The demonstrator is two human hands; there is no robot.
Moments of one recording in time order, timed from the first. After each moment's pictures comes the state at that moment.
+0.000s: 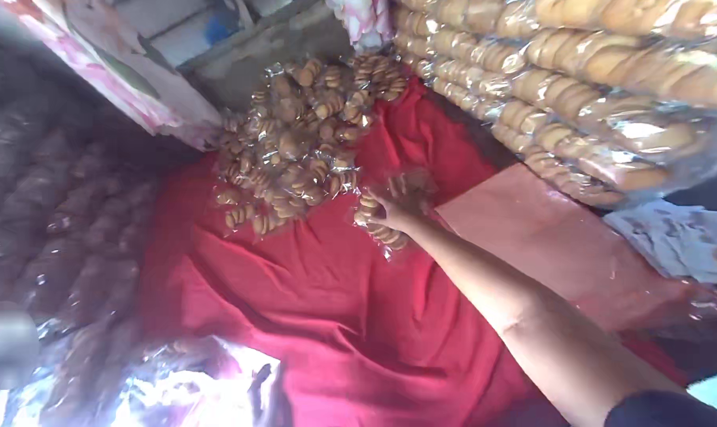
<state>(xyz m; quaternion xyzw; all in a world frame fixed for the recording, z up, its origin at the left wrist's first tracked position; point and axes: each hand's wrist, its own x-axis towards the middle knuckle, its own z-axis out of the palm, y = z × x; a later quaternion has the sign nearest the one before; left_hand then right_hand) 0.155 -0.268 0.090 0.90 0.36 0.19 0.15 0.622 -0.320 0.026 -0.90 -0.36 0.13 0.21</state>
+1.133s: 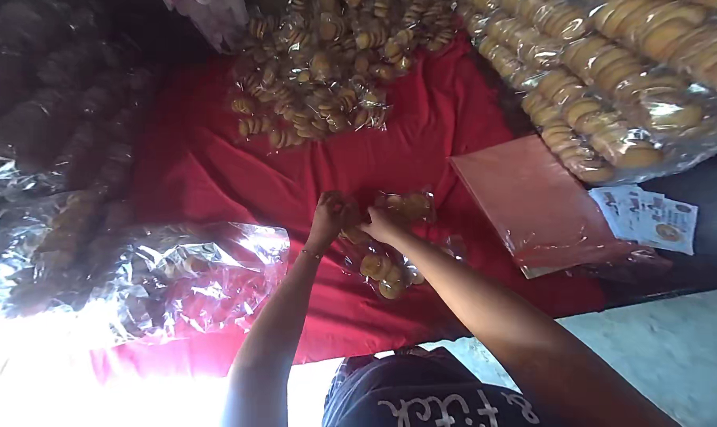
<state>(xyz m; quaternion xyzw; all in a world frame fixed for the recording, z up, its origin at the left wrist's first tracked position) 0.311 -0.212 0.034 0.86 0.22 0.15 0.44 0.415 -0.343 0.073 -0.85 -0.33 0.38 0.13</state>
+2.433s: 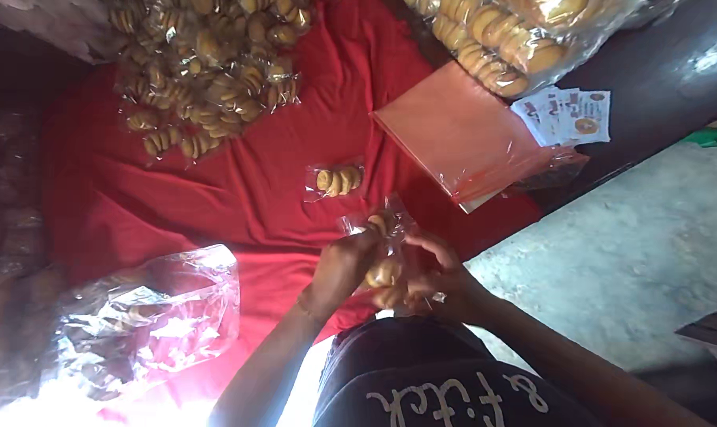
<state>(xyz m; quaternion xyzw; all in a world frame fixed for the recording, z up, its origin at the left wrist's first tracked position) 0.297 -0.372 0.095 0.93 -0.06 0.06 0.36 0.358 -0.609 0.043 -0.70 -0.48 0.10 0.52</state>
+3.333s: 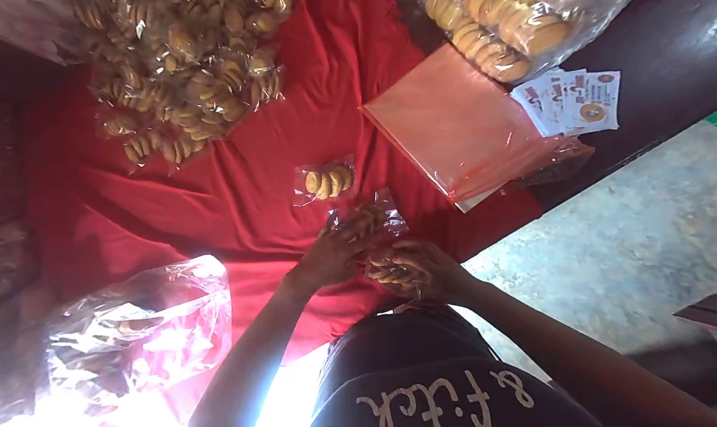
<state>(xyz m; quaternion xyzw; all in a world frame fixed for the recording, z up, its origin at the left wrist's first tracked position) 0.325 -0.335 0.035 0.93 -0.19 -0.10 0.29 0.383 -0.617 -0.023 -0.72 -0.50 0.11 0.47</state>
